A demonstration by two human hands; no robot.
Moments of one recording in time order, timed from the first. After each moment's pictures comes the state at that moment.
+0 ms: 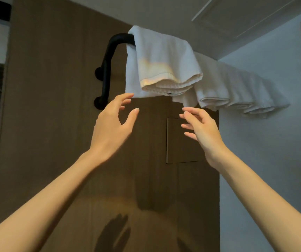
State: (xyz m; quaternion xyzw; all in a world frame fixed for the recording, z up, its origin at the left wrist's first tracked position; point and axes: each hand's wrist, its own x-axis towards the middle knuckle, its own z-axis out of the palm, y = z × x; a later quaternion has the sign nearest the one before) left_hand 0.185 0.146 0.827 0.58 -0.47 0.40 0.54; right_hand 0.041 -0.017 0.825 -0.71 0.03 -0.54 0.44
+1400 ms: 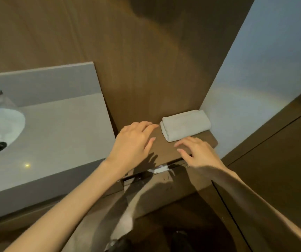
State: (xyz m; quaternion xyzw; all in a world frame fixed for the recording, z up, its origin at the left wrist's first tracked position) left_hand 0.061 0.129 0.368 0.83 -0.52 0.08 0.16; right_hand -0.082 -0.056 0.343 -0.97 0.14 -0.03 0.19
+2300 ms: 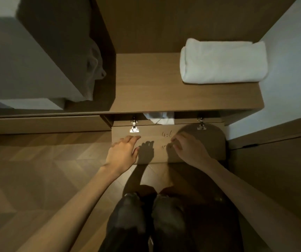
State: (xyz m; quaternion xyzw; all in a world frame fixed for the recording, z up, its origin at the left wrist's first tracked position) left_hand -0.051 0.063 -0.065 0.93 -0.24 -0.23 0.13; right_hand -0.116 -0.173 -0.078 -0.95 0.06 0.17 0.24
